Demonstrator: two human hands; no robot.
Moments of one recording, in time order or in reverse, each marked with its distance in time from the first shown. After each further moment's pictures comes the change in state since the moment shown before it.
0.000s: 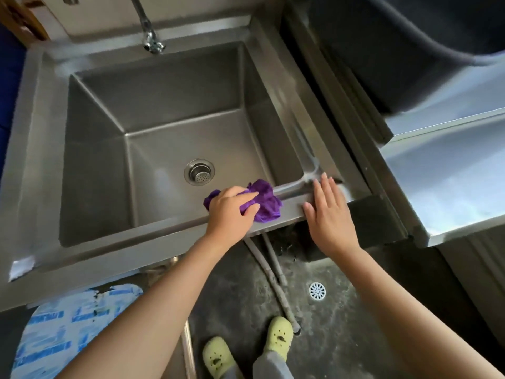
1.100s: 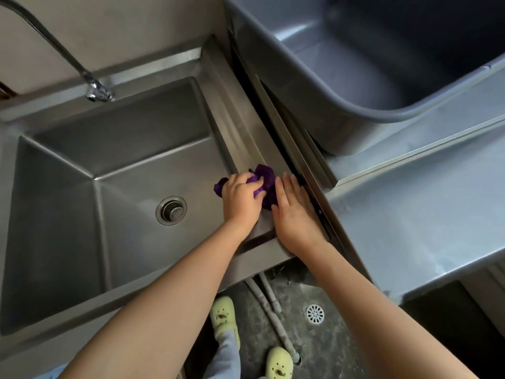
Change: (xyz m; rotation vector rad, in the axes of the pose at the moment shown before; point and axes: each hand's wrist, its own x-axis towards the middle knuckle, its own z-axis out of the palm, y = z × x) left_hand 0.140 0.095 0.078 0.100 0.090 0.050; right_hand 0.094 0.043 -0.021 0.213 -0.027 -0.030
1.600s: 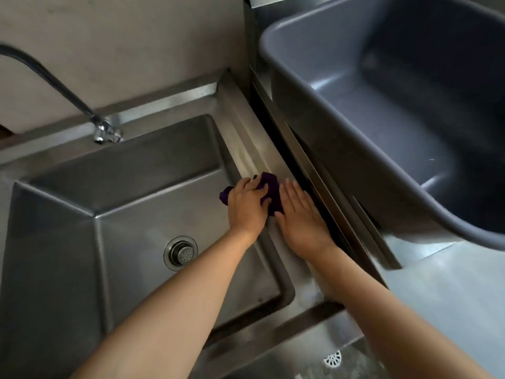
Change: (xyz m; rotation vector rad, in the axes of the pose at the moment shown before) left_hand 0.125 -0.044 -0.025 0.067 -0.057 0.084; right_hand 0.131 -0.024 -0.003 -0.105 -0.107 -0.009
